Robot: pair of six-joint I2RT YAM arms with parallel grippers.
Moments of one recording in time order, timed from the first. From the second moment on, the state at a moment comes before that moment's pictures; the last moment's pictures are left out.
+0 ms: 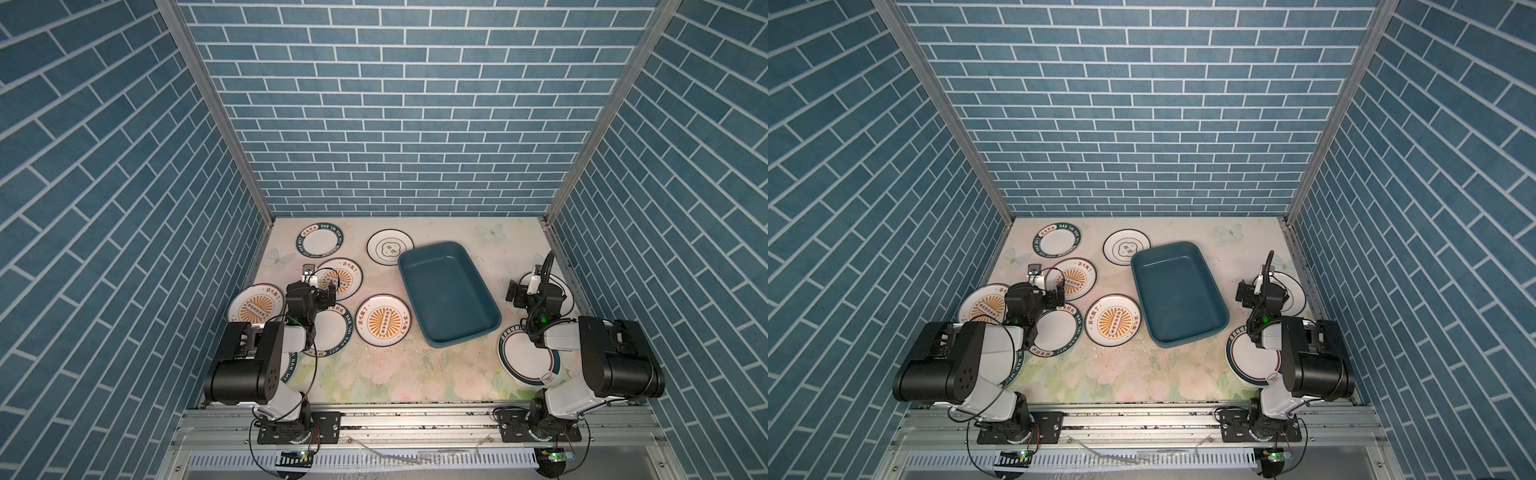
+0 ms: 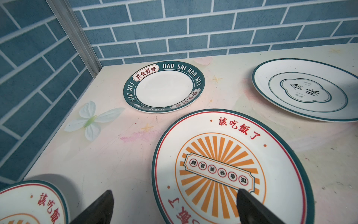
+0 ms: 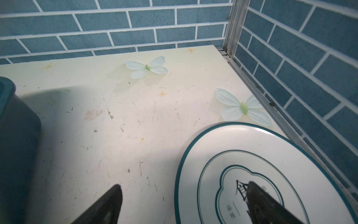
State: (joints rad) left arm -0.01 1.54 0.38 0.77 -0.04 0.06; right arm -0.04 1.55 0.38 0.77 0.05 0.02
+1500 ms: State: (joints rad) left arm -0.46 0.84 0.61 -0.08 0.29 -0.75; right arm 0.37 0.80 0.56 -0.15 -0.40 0.77
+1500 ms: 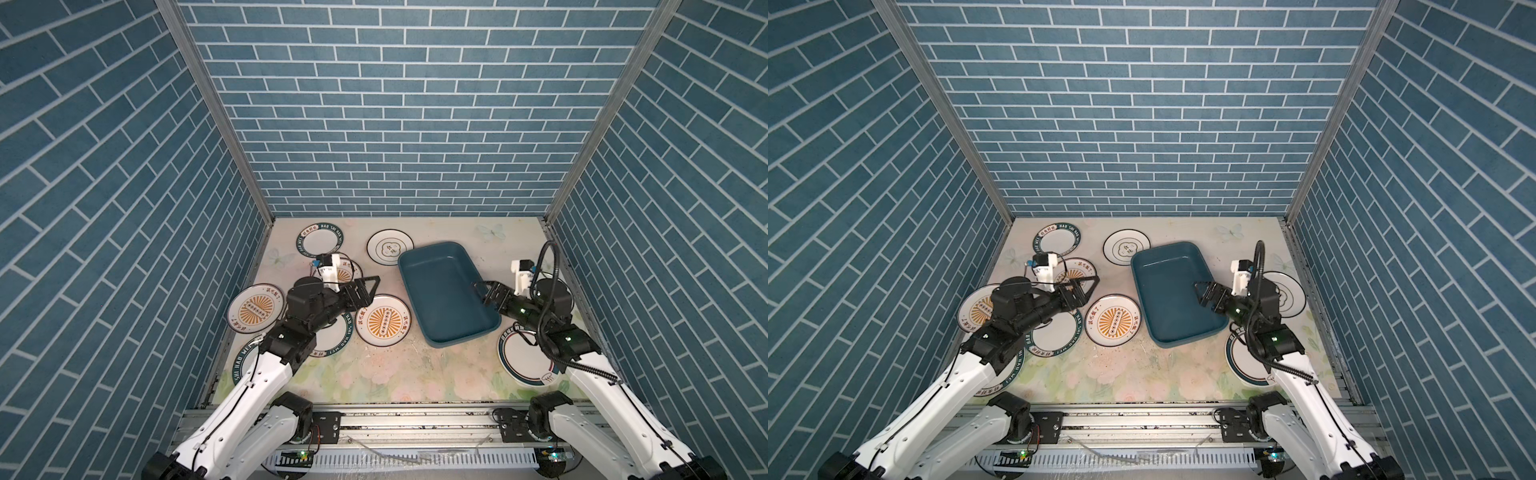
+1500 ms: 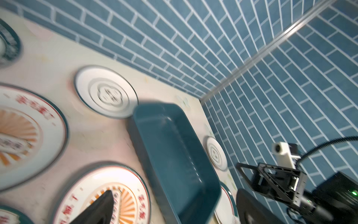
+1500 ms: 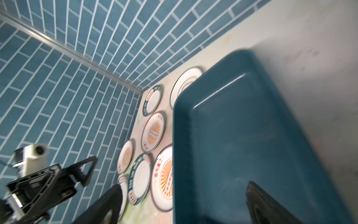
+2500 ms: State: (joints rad) left arm -0.85 0.65 0.57 -0.48 -0.33 -1.11; right arm 0.82 0.93 0.62 0.00 0.00 0.81
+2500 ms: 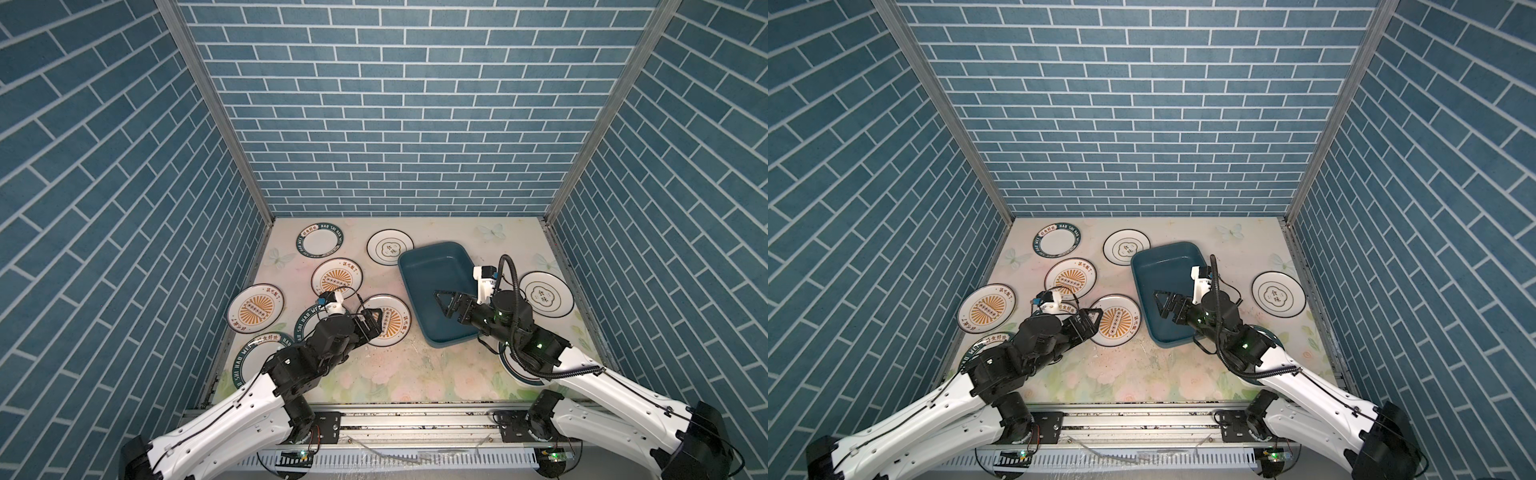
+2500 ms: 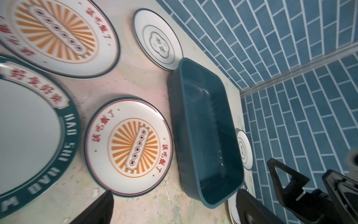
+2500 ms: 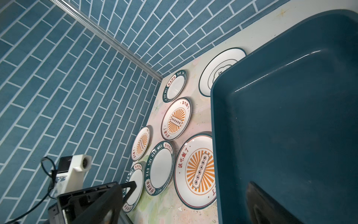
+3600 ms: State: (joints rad) left arm 0.05 0.53 0.35 -0.66 0.29 -1.05; right arm 0.76 1.35 0.87 0.10 -0.21 0.66
